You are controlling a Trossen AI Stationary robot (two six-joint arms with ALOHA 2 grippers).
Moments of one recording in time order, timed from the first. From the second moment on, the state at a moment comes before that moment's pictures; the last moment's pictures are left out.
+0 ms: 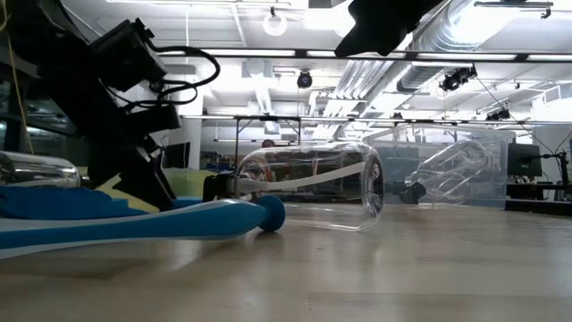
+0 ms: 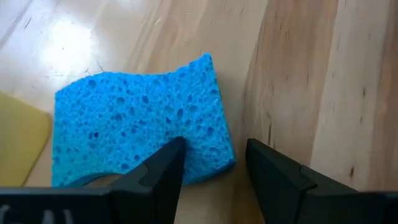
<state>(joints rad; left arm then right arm) -0.07 1.37 0.38 0.09 -0.39 -0.19 0.37 1.51 1.03 -0.21 1.17 0.00</state>
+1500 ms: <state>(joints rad) -0.33 1.44 0.72 0.12 -0.86 0.08 0.24 1.51 1.03 -0.18 0.66 0.44</state>
